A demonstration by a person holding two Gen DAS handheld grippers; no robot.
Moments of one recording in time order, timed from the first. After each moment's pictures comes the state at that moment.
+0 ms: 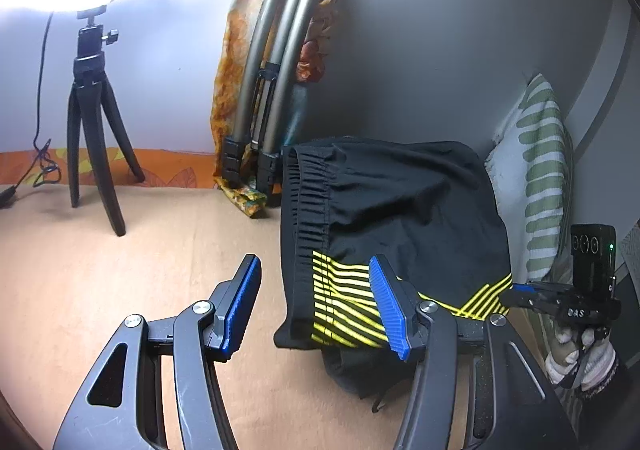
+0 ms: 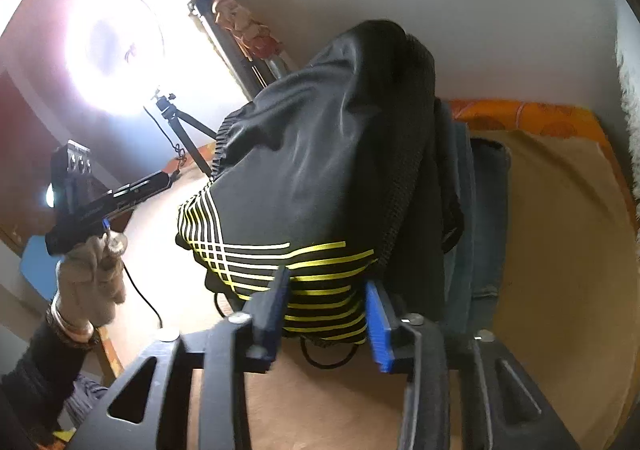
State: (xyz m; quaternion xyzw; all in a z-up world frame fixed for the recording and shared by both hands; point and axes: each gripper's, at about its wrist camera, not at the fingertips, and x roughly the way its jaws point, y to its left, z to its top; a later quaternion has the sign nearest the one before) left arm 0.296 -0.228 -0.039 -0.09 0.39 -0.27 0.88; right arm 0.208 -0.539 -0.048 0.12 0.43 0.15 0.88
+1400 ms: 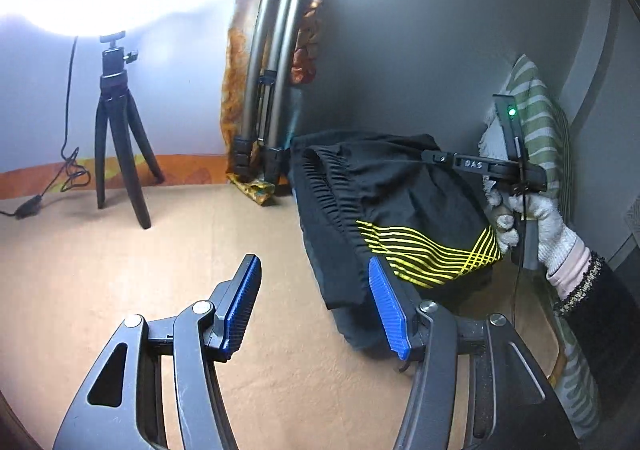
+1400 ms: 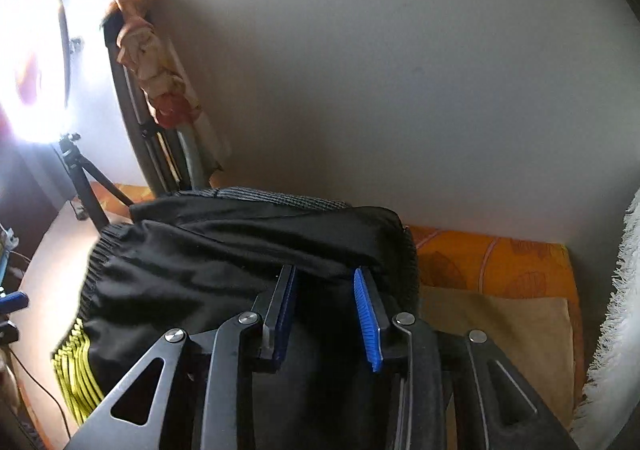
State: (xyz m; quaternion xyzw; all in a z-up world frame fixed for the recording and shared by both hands) left arm 0.259 -0.210 -0.027 -0.05 0.38 -0.27 0.89; right arm 0.372 -0.519 -0.021 -0.01 0.37 0.04 0.93
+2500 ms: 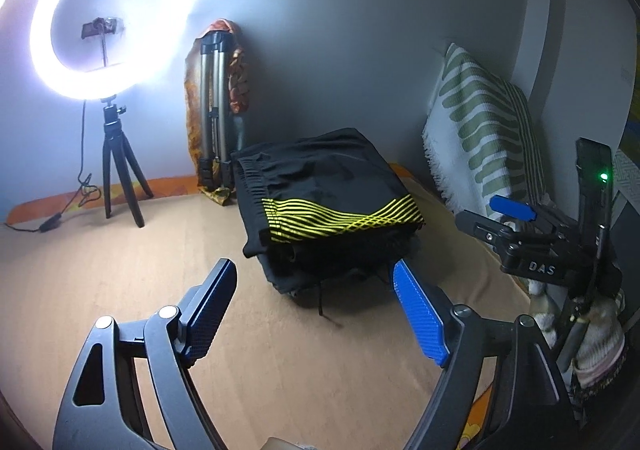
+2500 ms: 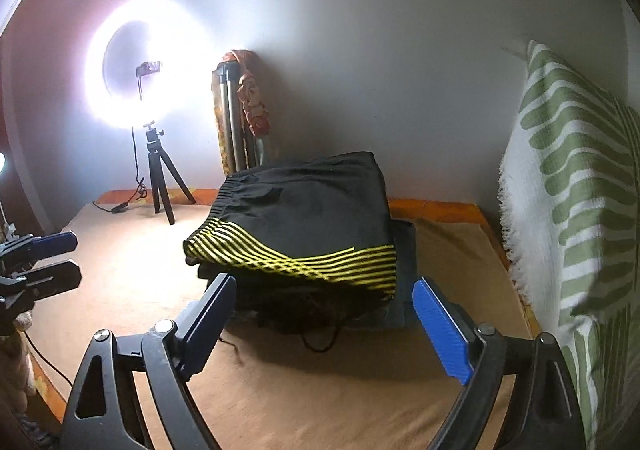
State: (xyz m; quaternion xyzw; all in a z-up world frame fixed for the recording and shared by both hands) left arm 0.132 -0.238 0.023 -0.01 0.32 -0.28 0.90; right arm 0.089 -0.430 0.012 -0.02 0.26 -0.05 0.96
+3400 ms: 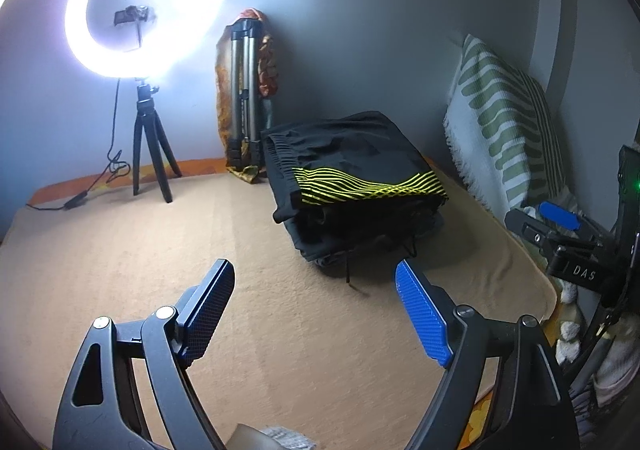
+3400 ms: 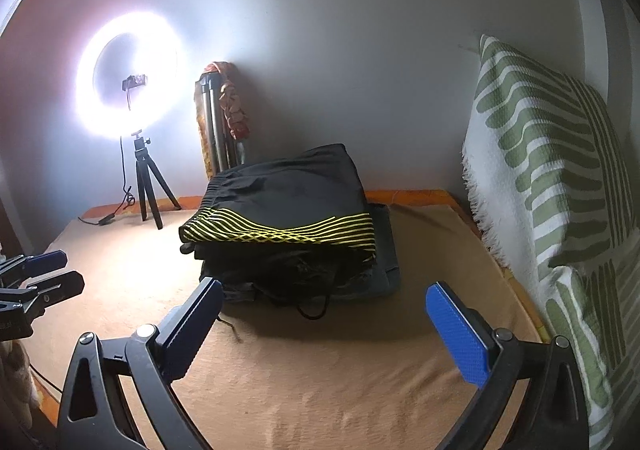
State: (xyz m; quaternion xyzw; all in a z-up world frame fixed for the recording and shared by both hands) left arm 0.105 -0.219 0.000 0.00 0.32 -0.24 0.92; right arm 0.039 -0.420 -0.011 0.00 0.23 -0.11 0.97
